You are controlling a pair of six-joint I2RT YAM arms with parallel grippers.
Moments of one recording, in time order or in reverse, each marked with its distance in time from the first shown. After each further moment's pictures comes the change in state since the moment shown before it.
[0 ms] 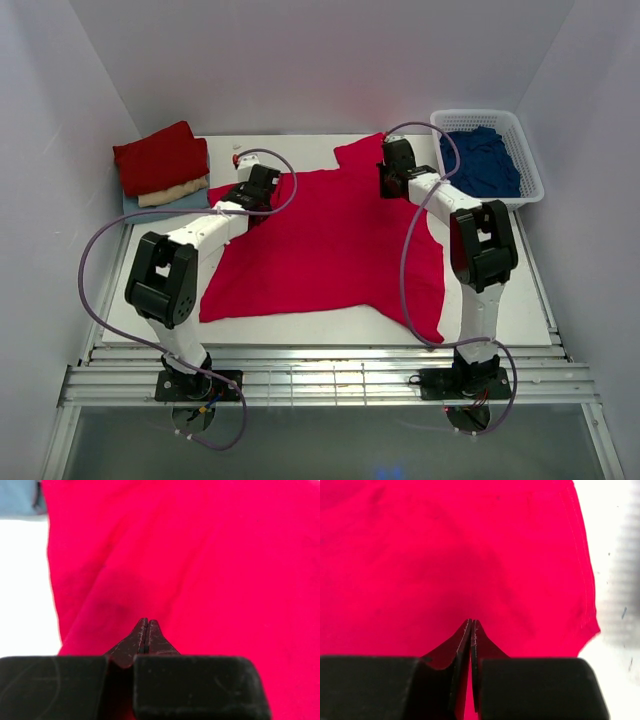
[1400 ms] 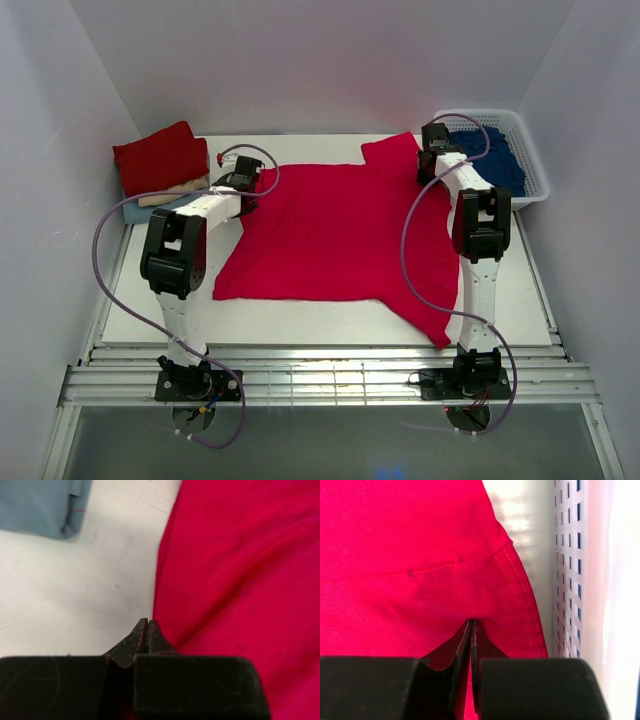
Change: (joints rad) left arm 0.157 0.209 0.145 -0.045 0.029 0.023; right arm -0.261 0.388 0.483 -0.245 -0.002 -0.059
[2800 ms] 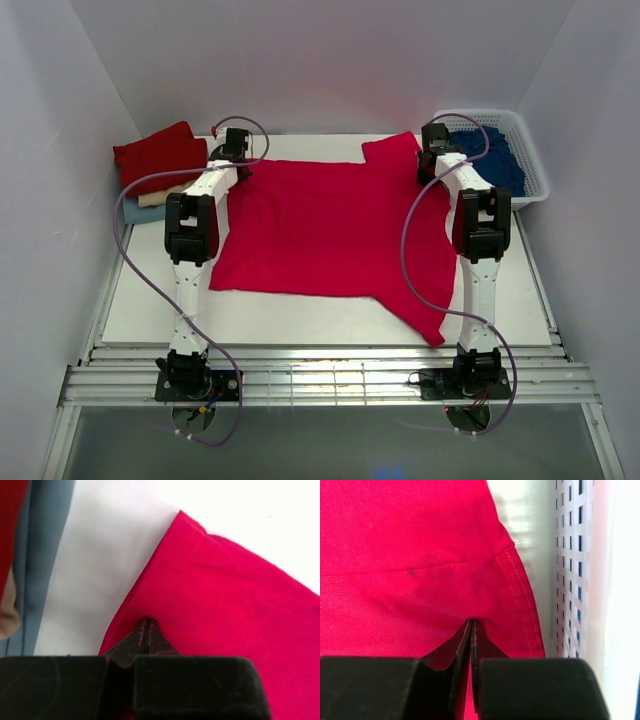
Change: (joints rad) left arm 0.126 0.490 0.639 -0.039 0.131 0.065; right arm 0.000 -0.002 -0.007 0.009 -0.003 -0.020
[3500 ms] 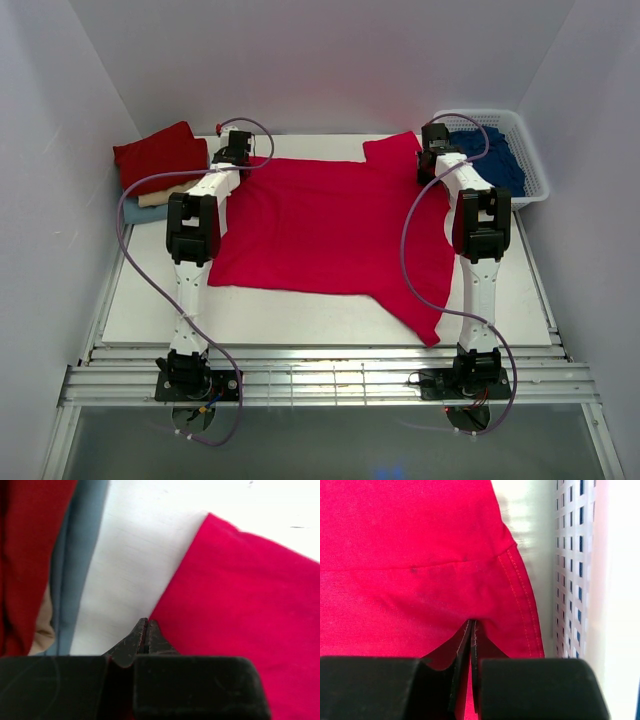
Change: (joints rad) left arm -0.008 0.016 -0.006 0.080 -0.114 0.156; right arm 0.000 0.000 0.000 0.000 -0.003 -0.004
